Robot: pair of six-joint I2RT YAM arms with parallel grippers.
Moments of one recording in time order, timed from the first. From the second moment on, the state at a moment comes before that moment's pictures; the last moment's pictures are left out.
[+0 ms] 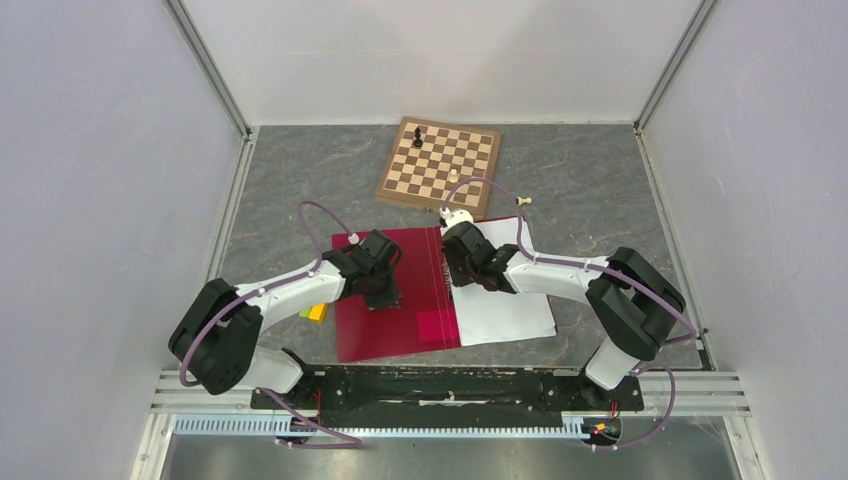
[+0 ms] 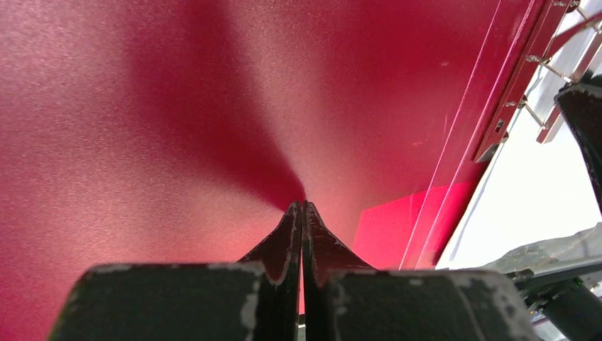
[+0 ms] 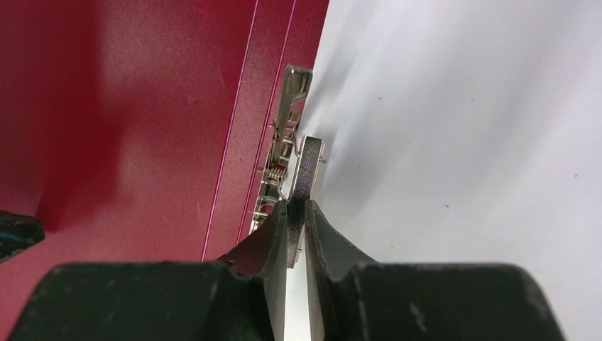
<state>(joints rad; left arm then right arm) -0.67 1.38 0.72 -0.49 0.02 -0.91 0.84 1.66 0.91 -0.14 0.23 0.39</state>
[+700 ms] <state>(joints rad) -0.71 1.46 0.72 -0.43 -0.05 -1.05 0.84 1.60 0.77 -0.04 0.21 0.39</state>
